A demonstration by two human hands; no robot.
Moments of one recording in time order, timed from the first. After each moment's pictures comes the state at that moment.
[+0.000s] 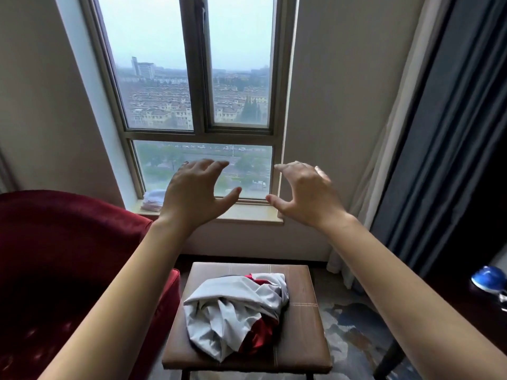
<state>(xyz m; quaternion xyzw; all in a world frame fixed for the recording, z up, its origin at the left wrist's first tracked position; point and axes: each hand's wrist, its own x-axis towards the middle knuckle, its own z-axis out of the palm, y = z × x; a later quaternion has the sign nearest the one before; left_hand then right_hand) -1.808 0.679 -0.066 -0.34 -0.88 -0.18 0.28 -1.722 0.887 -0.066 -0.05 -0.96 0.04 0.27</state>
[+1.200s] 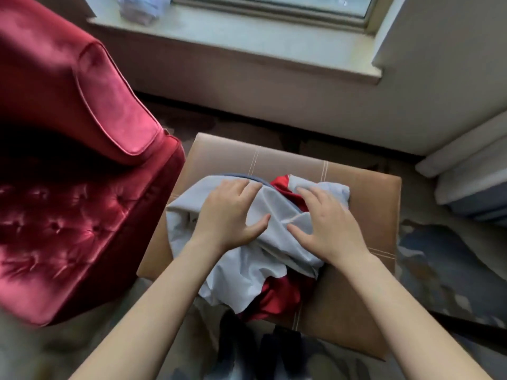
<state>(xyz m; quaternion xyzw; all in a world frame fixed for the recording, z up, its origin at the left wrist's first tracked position) -2.070 0.831 -0.582 -0.29 -0.95 -0.14 -0.04 -2.009 1.030 -0.595 -0.01 -0.98 0.19 -0.07</state>
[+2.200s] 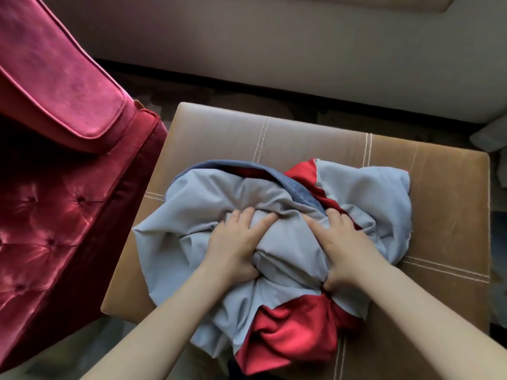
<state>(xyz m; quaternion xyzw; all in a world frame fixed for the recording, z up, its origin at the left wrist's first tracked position) -2.096 0.808 -0.813 -0.29 -0.94 0.00 -0.19 -2.044 1.032 -0.798 0.06 -0.94 0.09 -0.31</state>
